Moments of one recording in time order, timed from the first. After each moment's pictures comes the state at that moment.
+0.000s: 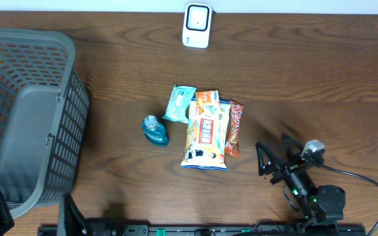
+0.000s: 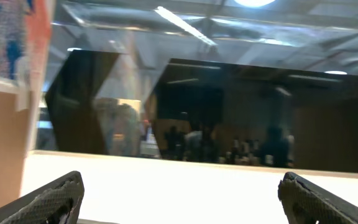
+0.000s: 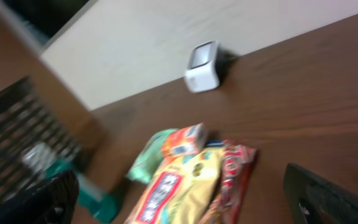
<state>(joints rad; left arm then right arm) -0.01 0.01 0.94 -0.41 0.02 -0.12 0.06 0.03 0.01 -0.04 -0.44 0.53</state>
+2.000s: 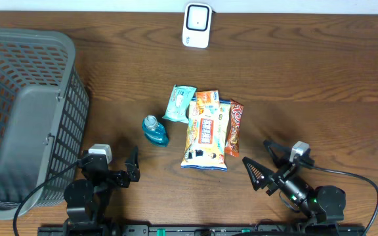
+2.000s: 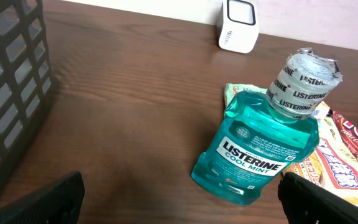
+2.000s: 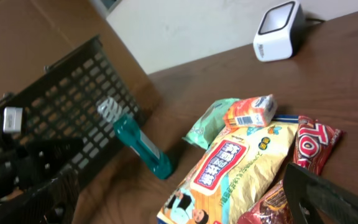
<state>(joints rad) 0.03 0.01 0.13 -0.47 0.24 -0.15 0.06 0.03 0.01 -0.02 -0.69 0.56</state>
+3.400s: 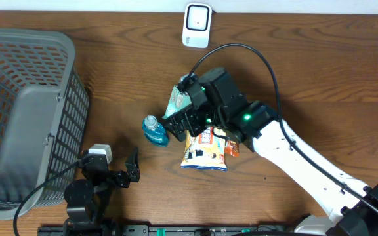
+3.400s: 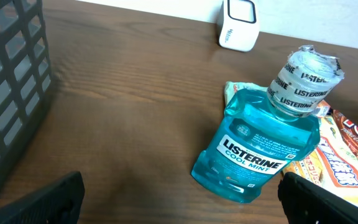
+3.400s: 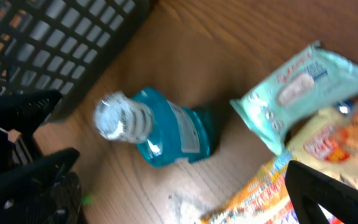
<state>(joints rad) 0.03 0.01 0.14 -0.47 0.24 -0.15 0.70 1.56 1.23 -0.49 -0.36 0.23</state>
